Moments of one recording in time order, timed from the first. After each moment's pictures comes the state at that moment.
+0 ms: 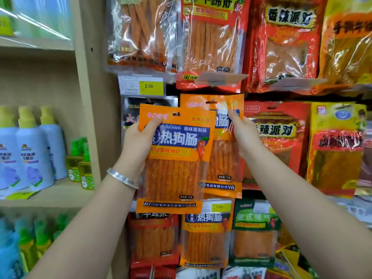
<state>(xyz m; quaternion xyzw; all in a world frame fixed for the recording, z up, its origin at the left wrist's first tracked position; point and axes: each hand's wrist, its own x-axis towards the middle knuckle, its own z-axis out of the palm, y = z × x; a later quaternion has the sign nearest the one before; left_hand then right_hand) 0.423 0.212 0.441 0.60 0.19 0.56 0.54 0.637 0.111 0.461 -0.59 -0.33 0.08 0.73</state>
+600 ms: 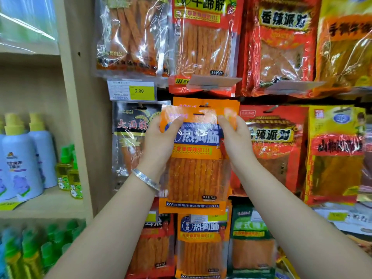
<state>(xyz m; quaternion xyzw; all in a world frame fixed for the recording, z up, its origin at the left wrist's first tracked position) 0.478 0.191 0.451 0.63 0.16 0.59 0.47 0.621 0.105 0.449 -0.53 -0.45 -0.02 0.72</state>
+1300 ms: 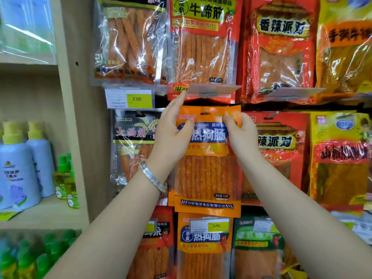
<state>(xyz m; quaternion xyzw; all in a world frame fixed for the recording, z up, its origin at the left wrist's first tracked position) 0.490 0.181 0.474 0.76 0.07 0.60 0.25 0.647 0.115 0.472 -0.53 -0.44 -0.12 0.71</state>
